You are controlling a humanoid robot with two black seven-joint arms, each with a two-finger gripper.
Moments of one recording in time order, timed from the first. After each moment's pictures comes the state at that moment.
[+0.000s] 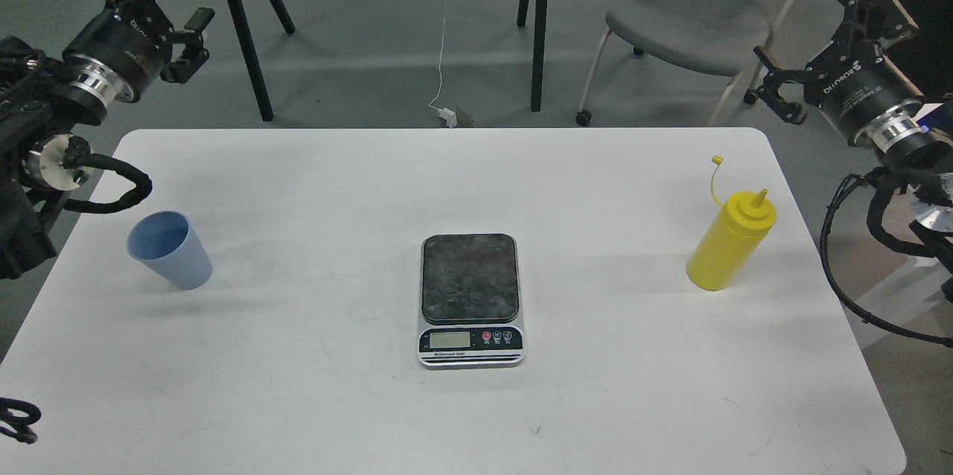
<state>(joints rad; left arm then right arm) -1.00 0.48 -0.36 -0.40 0.09 -0.49 -0.49 0.77 -0.61 0.65 0.78 0.13 0.49 0.24</state>
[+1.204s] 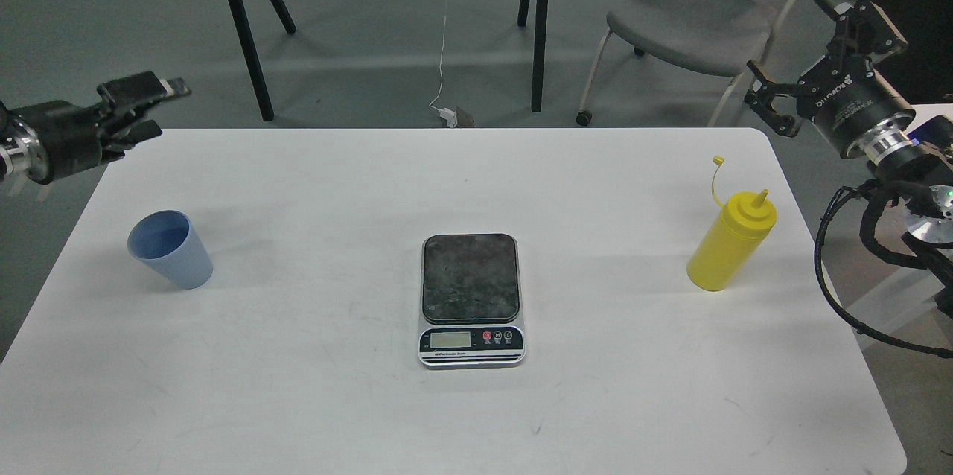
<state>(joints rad) -0.85 0.88 -0.34 -0.84 1.22 -0.41 -0.49 0.75 -0.60 0.66 0.79 0.13 0.49 0.24</state>
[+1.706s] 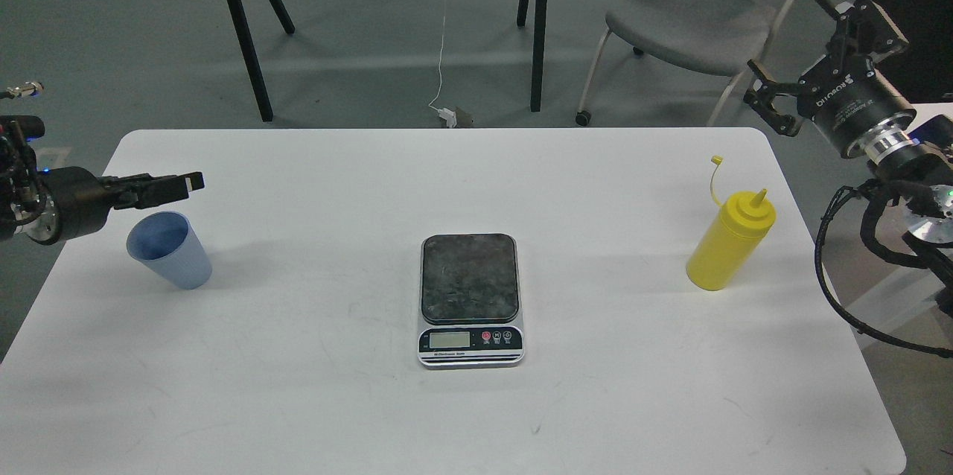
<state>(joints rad) -0.78 0.90 -0.31 -0.87 1.52 -0.21 -0.49 0.75 -0.60 0.66 0.79 0.13 0.49 0.24</state>
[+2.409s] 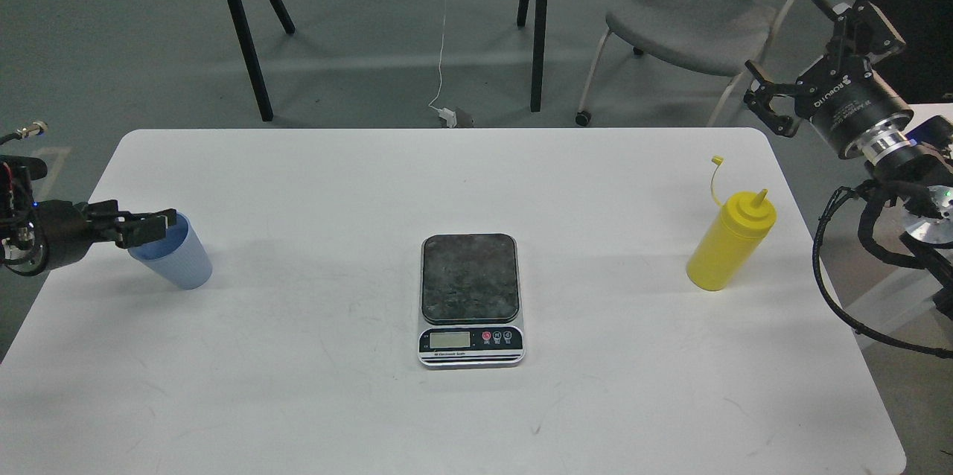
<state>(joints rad) -0.74 0.83 -0.21 -0.71 1.60 -0.09 -0.49 0.75 -0.60 0.66 0.79 0.13 0.49 0.24</state>
